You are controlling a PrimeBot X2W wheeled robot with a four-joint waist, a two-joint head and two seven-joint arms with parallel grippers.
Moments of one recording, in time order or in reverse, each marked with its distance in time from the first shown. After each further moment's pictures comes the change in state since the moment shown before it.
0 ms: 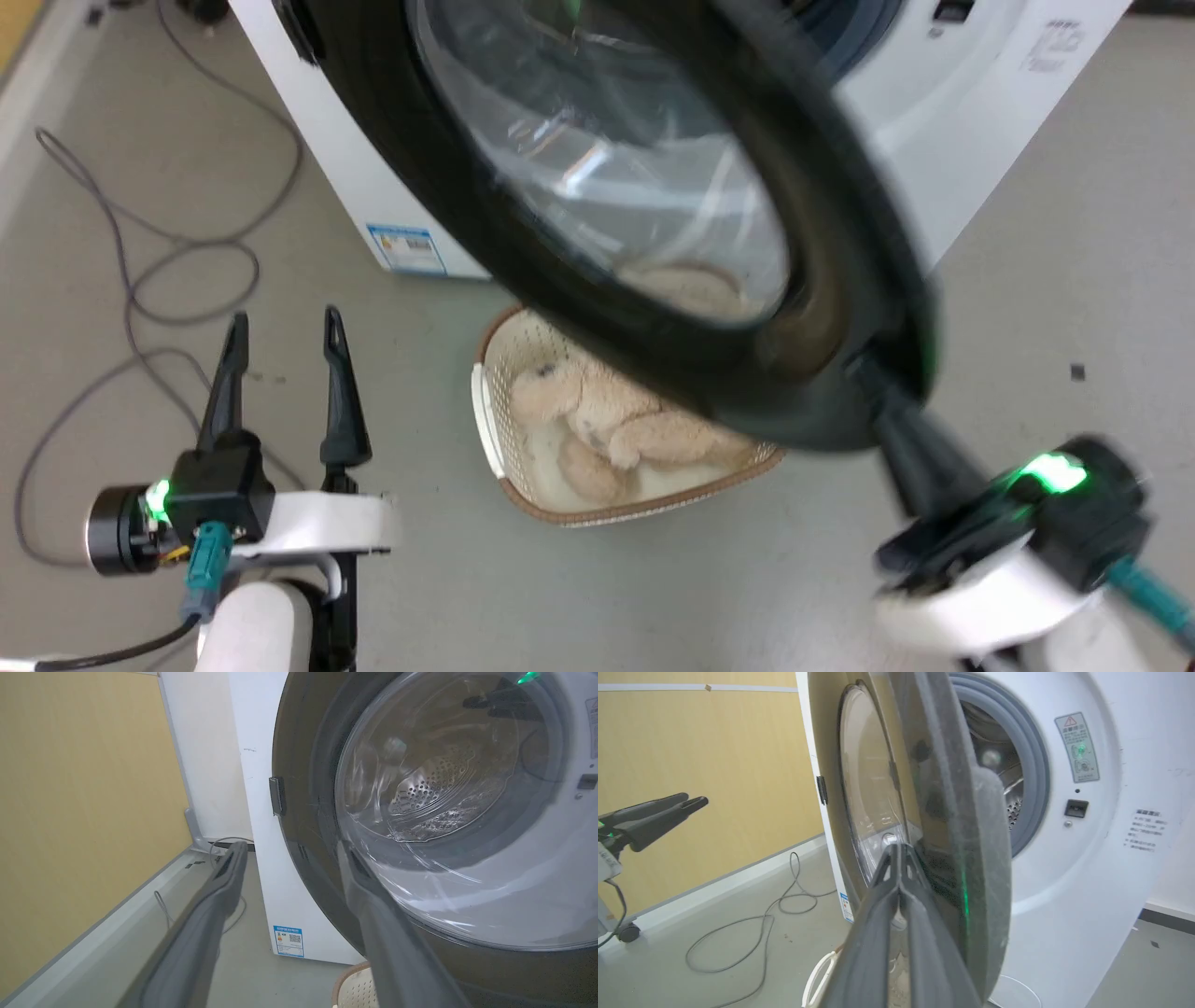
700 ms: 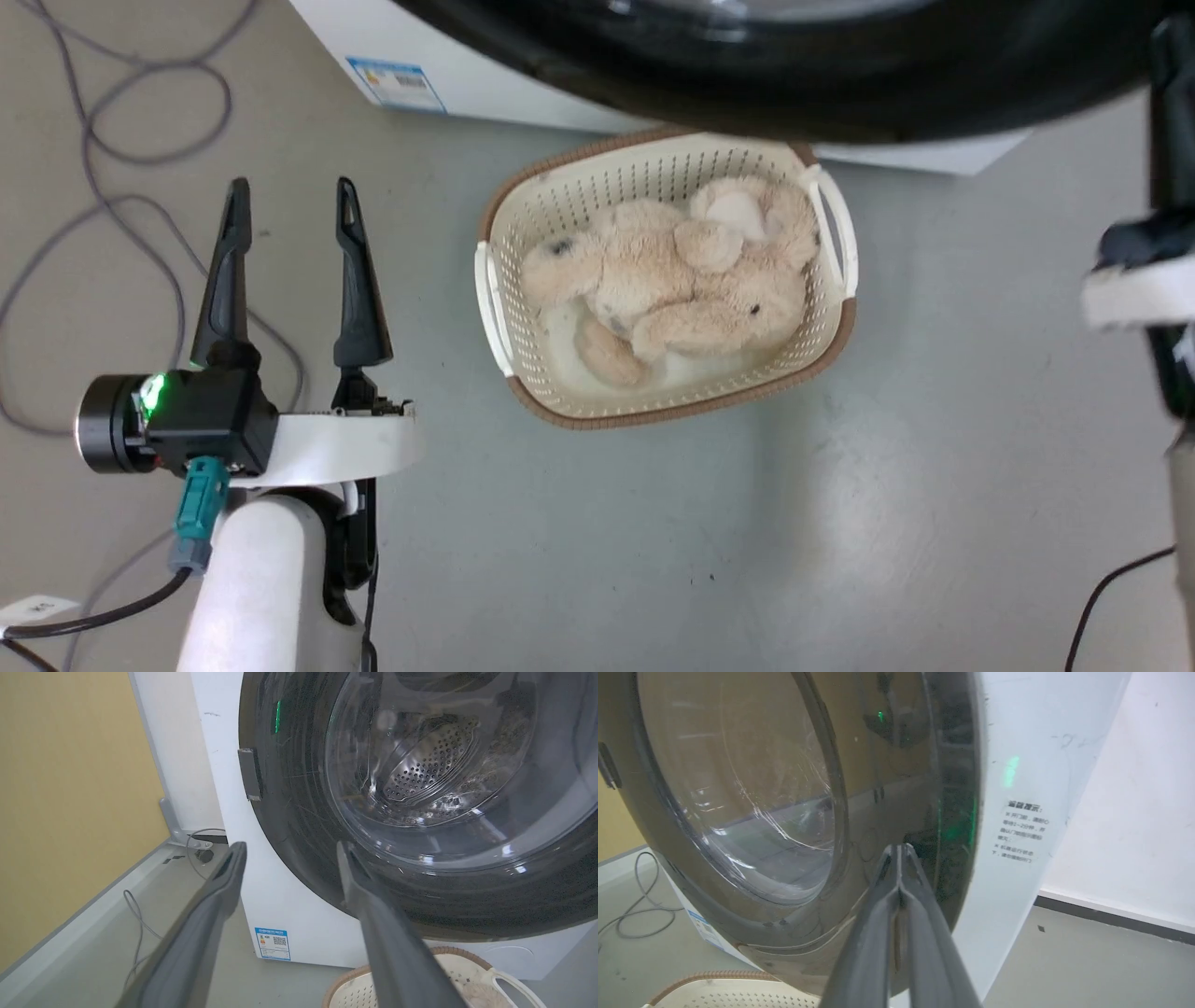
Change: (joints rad) left arm -0.150 -0.034 -0.024 -0.084 0.026 -0.030 0.000; right arm -0.501 -0.078 -0.294 0.321 -0.040 -0.001 0.000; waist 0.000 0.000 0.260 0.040
